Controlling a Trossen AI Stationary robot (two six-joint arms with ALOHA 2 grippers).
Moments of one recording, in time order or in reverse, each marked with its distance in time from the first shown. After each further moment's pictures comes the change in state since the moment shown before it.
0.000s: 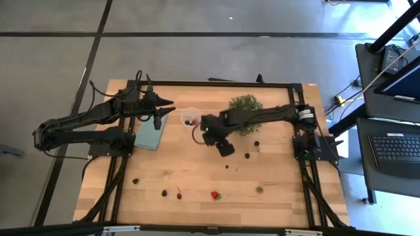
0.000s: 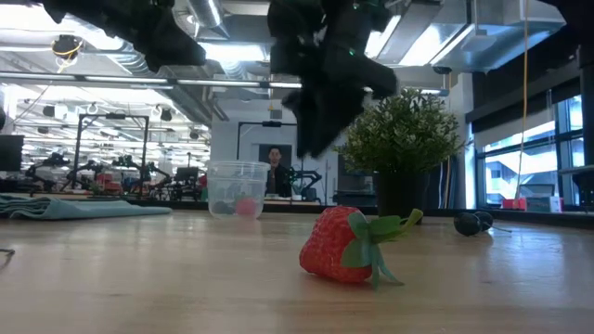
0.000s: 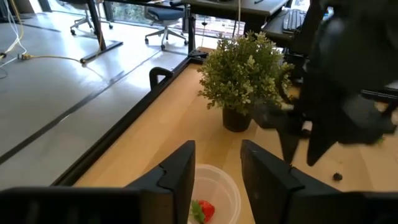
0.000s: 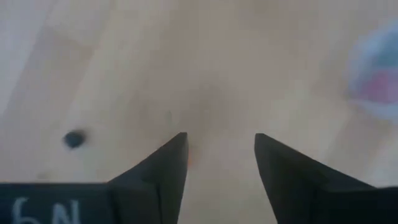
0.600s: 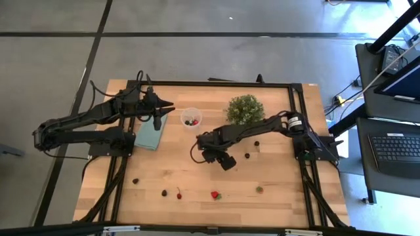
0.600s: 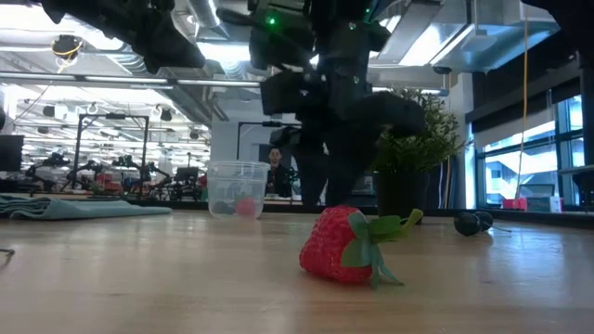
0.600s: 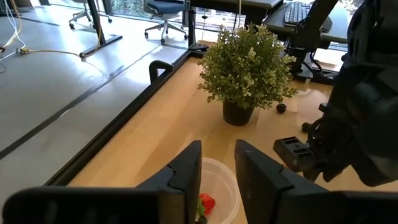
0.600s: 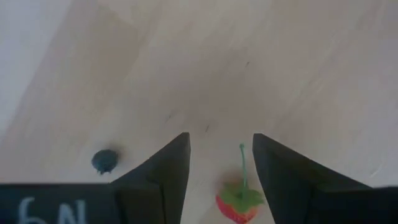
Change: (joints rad) left arm 0.000 0.000 0.000 -0.025 0.000 0.001; right arm 0.103 0.134 0.000 0.010 -0.014 -0.027
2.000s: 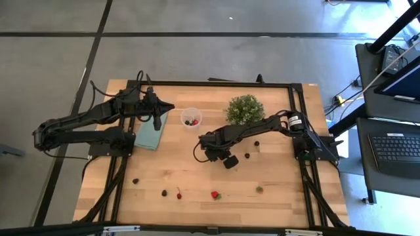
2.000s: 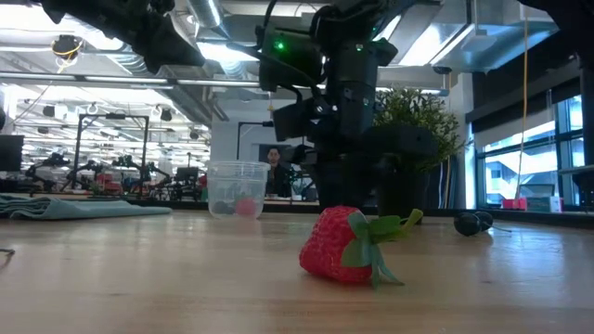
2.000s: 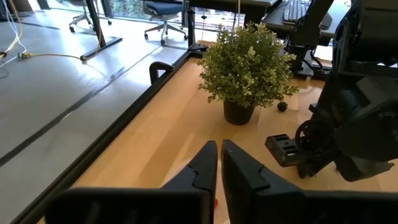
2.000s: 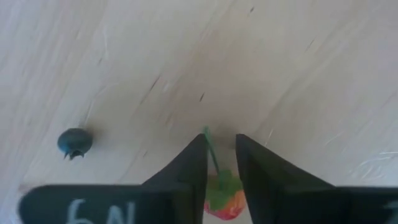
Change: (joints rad) left arm 0.000 0.000 0.000 0.000 0.000 0.023; right arm -0.018 -0.002 -0.086 0.041 0.054 0.001
